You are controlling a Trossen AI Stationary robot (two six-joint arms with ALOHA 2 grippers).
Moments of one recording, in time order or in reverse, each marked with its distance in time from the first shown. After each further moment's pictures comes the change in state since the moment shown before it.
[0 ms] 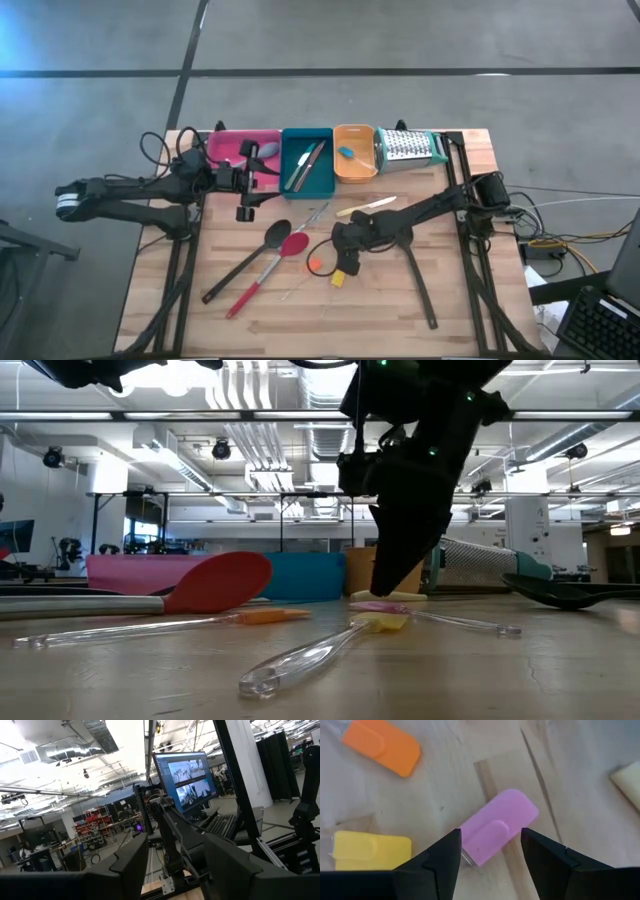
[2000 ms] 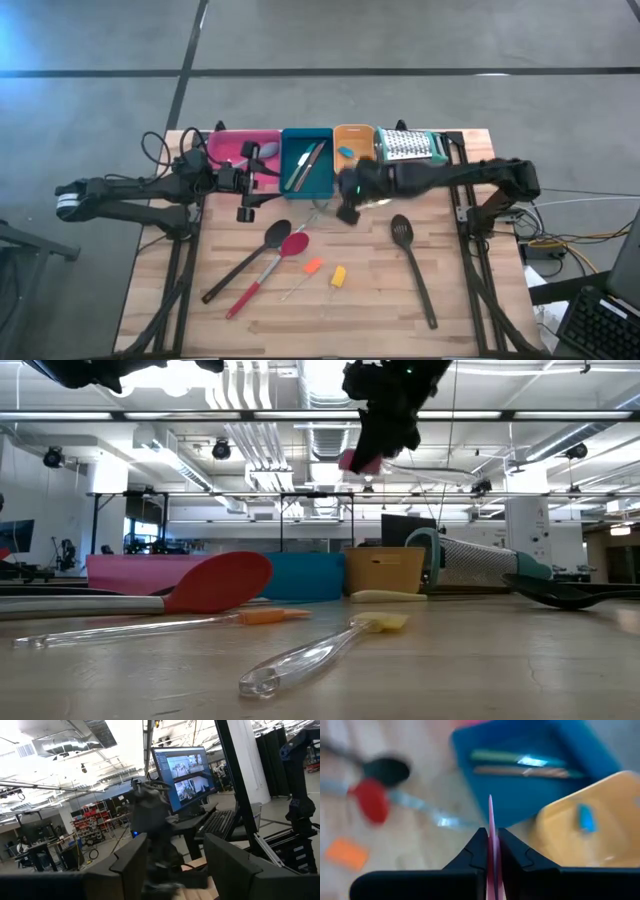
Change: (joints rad) left arm 0.000 0.000 0.000 -0.030 0.000 0.000; right arm -0.226 -0.274 0.219 -0.242 0.172 -0.219
